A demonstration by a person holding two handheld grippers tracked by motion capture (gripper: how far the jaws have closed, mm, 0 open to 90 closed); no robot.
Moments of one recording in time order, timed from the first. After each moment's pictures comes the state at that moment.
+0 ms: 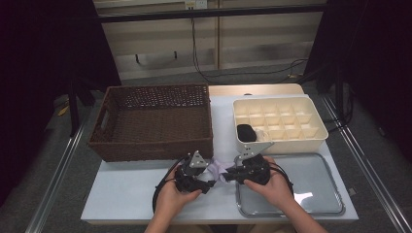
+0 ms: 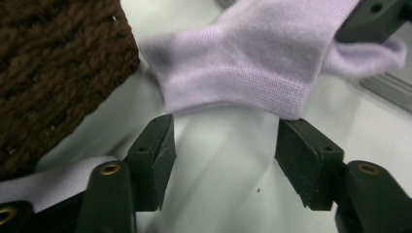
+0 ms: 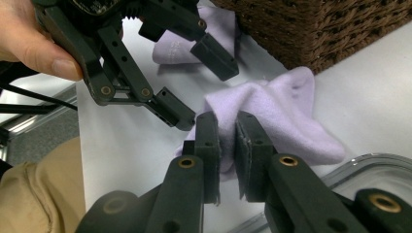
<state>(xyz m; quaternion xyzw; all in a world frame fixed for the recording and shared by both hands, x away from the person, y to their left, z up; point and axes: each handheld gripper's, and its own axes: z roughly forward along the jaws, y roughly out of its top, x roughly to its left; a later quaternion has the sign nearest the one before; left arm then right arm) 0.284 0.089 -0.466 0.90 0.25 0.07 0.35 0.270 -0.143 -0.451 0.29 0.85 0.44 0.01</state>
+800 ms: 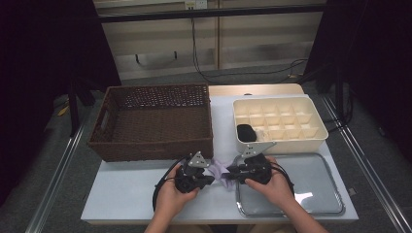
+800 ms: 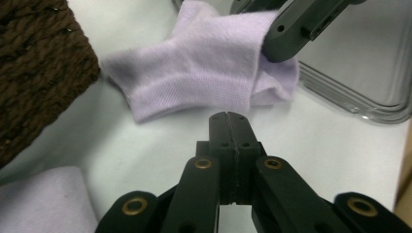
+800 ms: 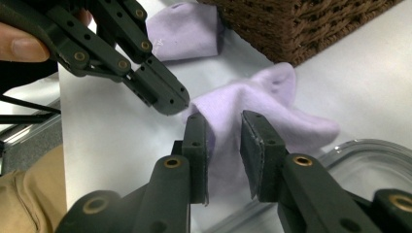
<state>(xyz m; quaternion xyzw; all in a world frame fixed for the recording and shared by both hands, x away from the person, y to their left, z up) 0.281 0.089 -0.459 0.90 0.23 0.02 0.36 0.275 -0.150 -0.461 0.31 0.84 0.44 0.02</state>
